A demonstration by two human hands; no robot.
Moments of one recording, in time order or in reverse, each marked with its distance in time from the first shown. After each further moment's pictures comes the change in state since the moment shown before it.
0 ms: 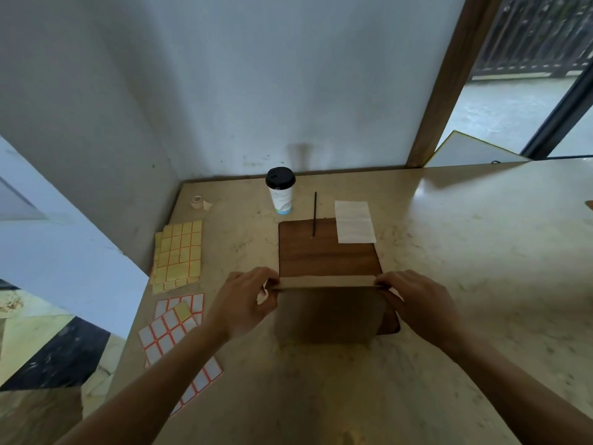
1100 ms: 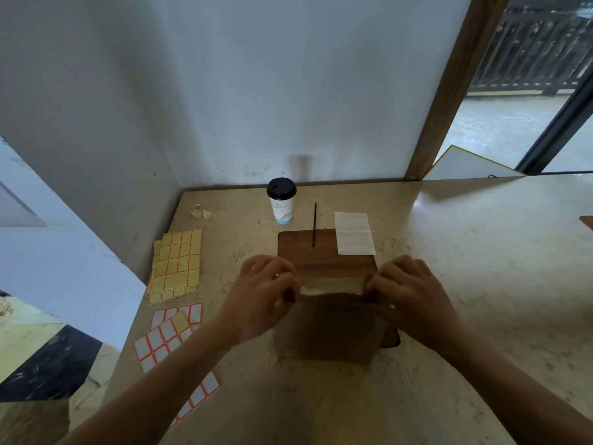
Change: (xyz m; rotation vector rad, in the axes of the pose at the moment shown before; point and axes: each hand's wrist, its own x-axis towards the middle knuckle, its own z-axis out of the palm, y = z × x) left_hand 0.020 0.023 -0.026 0.138 0.109 0.311; right_hand 0.023 -0.021 -0.028 -0.163 0.050 -0.274
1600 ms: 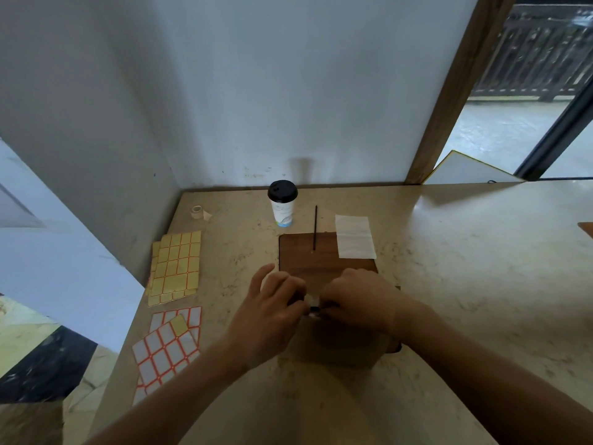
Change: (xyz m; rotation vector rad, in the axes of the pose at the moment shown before) left_hand -0.011 0.019 0.008 0.263 0.014 0.115; right_hand 0.080 -0.062 -0.018 0.057 -0.637 -0.063
